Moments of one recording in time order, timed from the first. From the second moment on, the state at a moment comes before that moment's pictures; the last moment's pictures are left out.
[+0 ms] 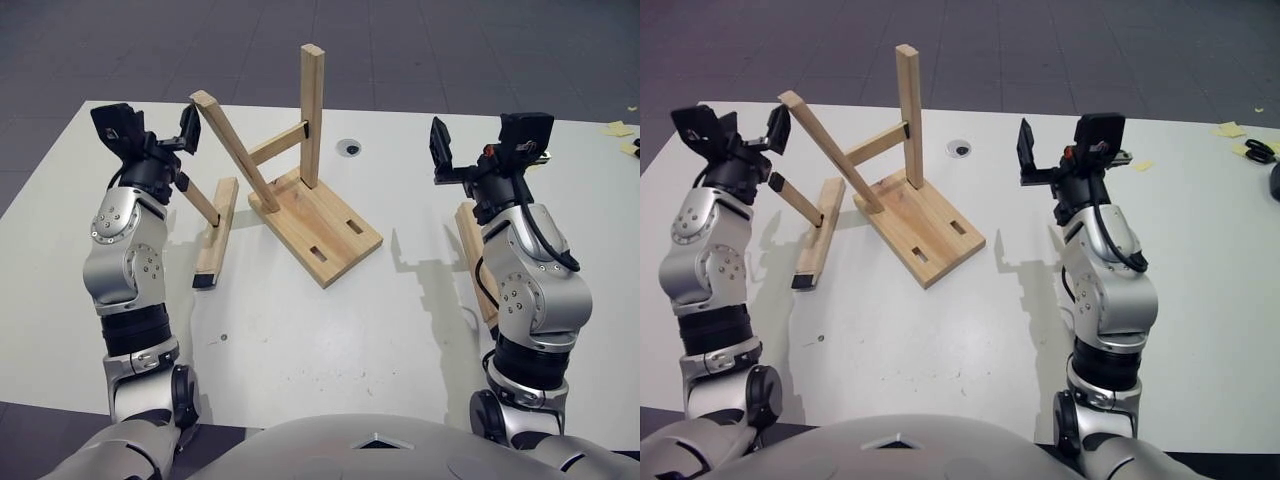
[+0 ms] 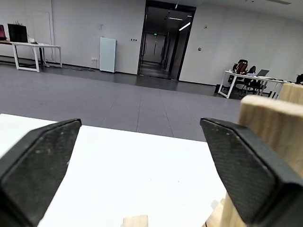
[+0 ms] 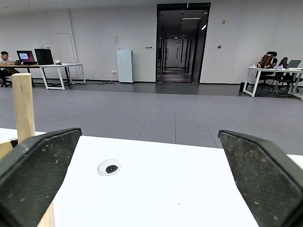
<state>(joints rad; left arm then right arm) -0.37 0.29 0.32 -0.05 -0.38 0.41 -0.15 -0.27 -0.17 -0.13 -0.51 0.24 0.69 0.03</state>
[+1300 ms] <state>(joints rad) -0.41 0.32 0.29 0.02 -0.42 0.45 -0.21 -0.27 -0.17 -0.14 -0.50 0.23 0.67 0.04</state>
